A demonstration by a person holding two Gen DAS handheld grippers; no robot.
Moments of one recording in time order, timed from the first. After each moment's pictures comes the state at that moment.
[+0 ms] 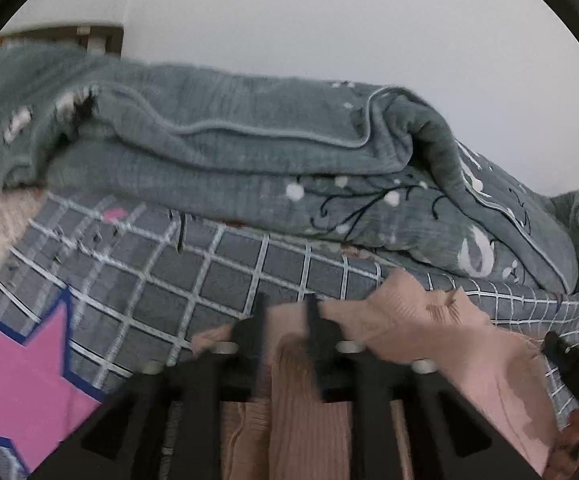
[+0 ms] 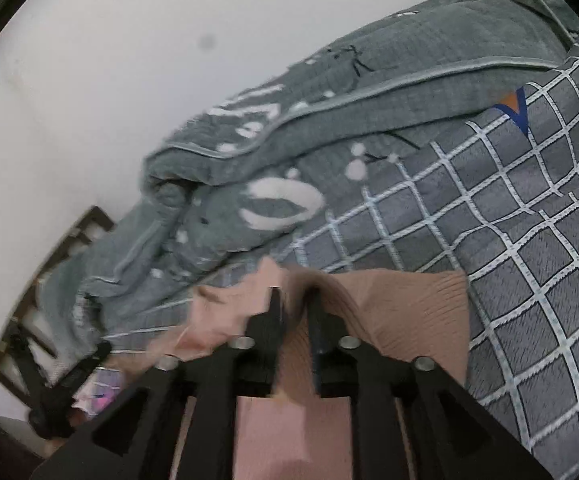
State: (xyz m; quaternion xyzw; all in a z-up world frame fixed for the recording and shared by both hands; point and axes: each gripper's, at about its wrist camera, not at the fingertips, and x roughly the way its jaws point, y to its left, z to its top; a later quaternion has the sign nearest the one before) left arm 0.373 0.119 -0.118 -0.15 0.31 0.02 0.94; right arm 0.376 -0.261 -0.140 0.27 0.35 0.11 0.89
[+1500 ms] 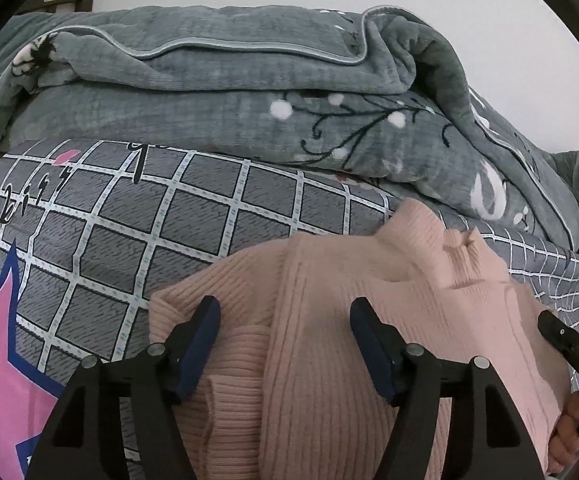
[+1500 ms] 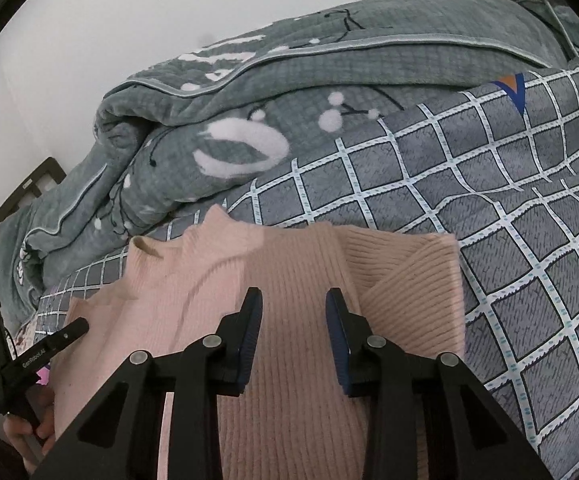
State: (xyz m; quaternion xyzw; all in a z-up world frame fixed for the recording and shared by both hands) left arm 0.394 0.104 -0.159 -0.12 0.39 -0.01 0.91; right arm 0.386 -0.238 -0.169 0.19 0.39 0.06 0.90
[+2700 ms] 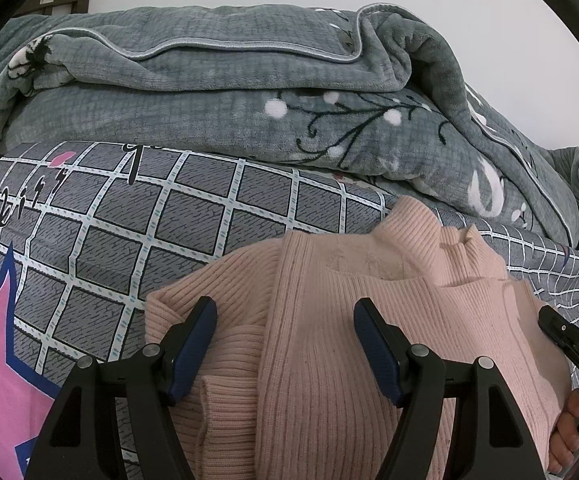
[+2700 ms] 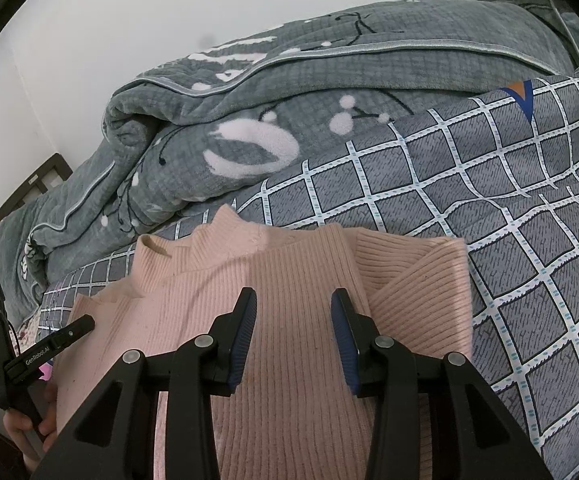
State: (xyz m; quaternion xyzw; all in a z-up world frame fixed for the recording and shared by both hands) left arm 0.397 0.103 -0.159 -0.12 0.40 -0.02 0.91; right arm 0.385 -0.236 -0.168 0.19 0.38 0.07 0.90
